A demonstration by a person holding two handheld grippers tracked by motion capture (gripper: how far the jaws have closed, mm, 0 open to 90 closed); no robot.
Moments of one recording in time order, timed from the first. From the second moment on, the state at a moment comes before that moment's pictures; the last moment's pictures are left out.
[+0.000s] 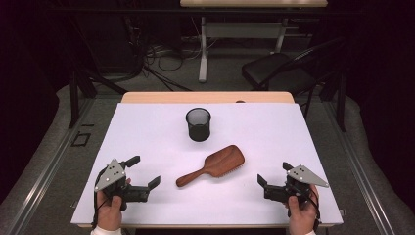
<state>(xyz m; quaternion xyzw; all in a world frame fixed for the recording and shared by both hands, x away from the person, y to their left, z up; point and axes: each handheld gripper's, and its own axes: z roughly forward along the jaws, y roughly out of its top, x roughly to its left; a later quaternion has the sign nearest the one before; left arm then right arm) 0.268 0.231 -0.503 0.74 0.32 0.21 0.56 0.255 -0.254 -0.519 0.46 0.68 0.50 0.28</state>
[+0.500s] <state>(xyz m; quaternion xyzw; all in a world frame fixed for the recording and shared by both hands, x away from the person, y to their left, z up) 0.268 0.227 -0.504 0.74 0.32 0.21 0.56 0.261 -0.244 -0.521 0.46 0.69 0.50 0.27</state>
